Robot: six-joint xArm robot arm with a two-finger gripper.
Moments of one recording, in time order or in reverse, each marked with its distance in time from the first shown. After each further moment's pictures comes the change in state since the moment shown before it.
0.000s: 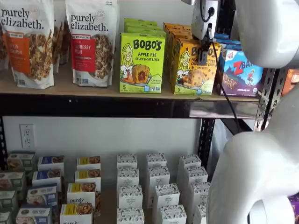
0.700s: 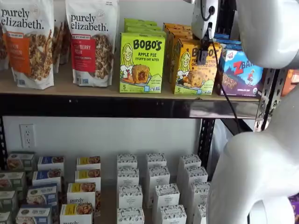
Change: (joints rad) arm -0.002 -0.008 0.000 0.013 0.007 0.000
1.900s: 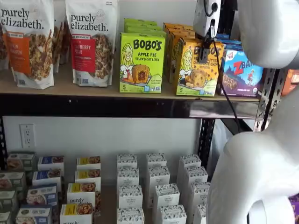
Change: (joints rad) arm -0.015 -0.005 -0.027 0.022 0.072 -0.011
